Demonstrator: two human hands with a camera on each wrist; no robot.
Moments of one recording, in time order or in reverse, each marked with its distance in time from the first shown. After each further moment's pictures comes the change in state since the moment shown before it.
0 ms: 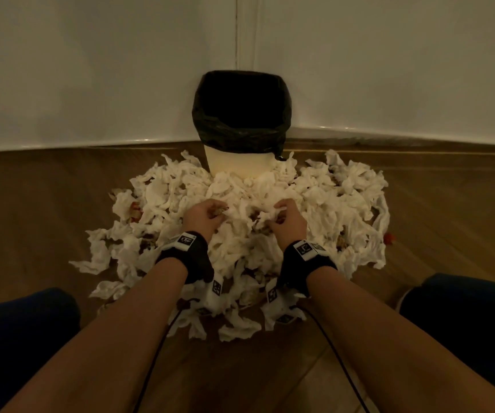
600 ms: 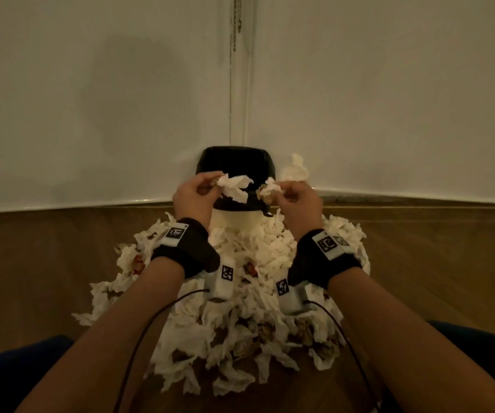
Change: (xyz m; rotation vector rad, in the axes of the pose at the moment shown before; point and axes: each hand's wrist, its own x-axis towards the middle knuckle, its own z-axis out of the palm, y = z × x) left_hand 0.006 0.144 -0.054 -0.260 0.342 0.368; right_hand -0.002 -0.130 -0.104 0.191 0.273 -0.414
